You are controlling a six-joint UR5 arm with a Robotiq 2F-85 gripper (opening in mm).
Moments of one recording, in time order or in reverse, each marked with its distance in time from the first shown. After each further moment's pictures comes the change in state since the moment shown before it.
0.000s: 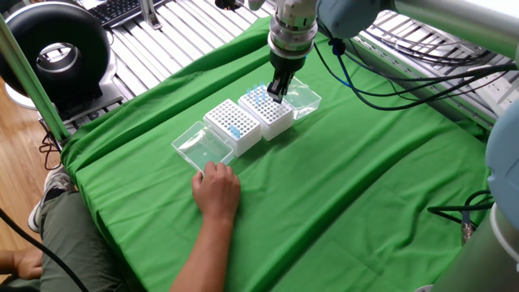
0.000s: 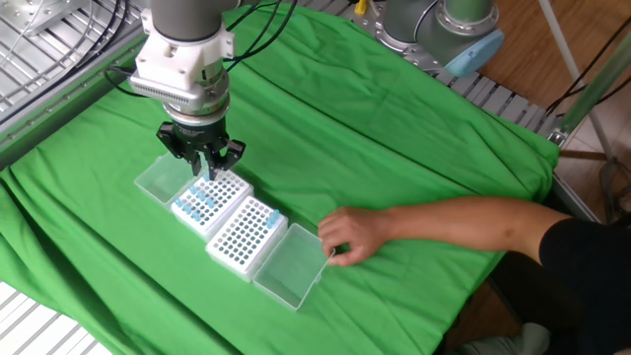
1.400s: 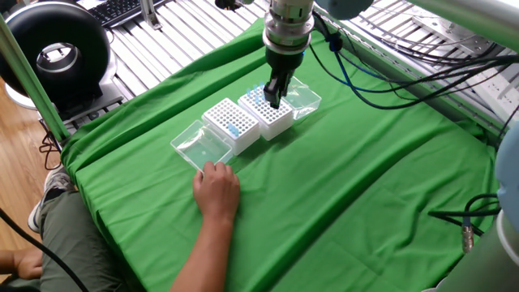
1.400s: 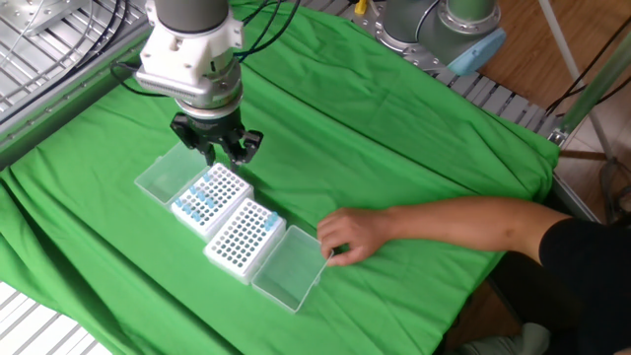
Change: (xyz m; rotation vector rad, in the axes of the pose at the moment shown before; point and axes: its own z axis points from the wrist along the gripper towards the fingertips) arm 0.014 0.021 -0.029 -0.020 0.092 0.053
